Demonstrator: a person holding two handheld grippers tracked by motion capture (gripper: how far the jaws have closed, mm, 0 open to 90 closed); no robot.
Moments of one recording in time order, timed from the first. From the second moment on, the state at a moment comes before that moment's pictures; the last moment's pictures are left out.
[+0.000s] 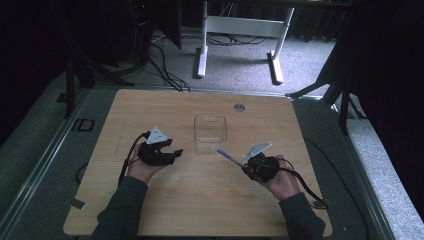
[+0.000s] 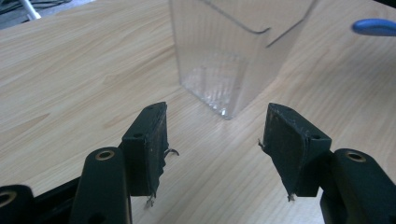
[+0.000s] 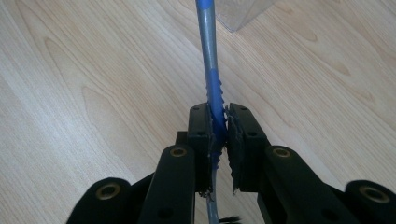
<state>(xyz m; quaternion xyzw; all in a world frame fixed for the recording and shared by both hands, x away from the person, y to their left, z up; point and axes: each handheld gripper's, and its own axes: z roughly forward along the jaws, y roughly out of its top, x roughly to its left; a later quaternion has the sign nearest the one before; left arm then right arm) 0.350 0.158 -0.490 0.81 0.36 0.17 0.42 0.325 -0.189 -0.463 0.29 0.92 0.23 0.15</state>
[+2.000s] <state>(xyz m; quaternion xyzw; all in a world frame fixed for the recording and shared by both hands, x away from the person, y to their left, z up) 0.337 0.096 -0.490 0.89 0.14 0.06 0.42 0.324 -0.185 -0.463 0.18 0.95 0.24 0.11</state>
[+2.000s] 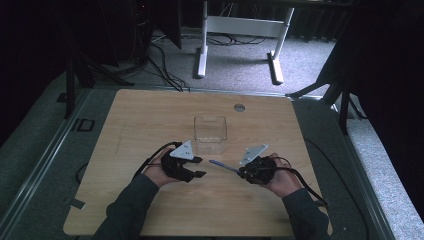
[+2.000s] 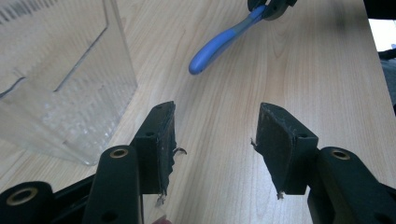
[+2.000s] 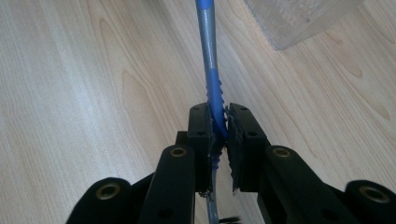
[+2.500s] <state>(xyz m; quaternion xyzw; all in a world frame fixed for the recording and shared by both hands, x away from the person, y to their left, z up) 0.336 0.087 -0.492 0.90 0.12 0.05 0.42 0.320 -0.182 -0.466 0.15 0.95 0.24 0.10</state>
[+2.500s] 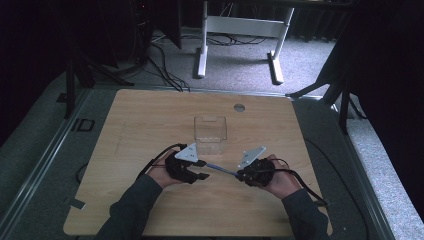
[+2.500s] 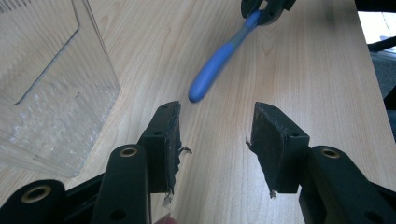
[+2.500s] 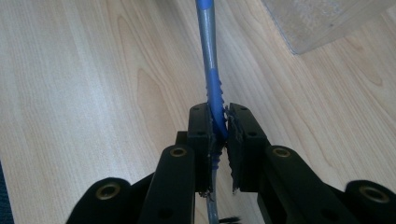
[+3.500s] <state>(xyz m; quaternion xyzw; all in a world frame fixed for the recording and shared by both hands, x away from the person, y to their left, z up) 0.336 0.064 -0.500 0.92 0.09 0.02 0.39 0.316 -0.176 -0.473 0.13 0.96 0.24 0.07</state>
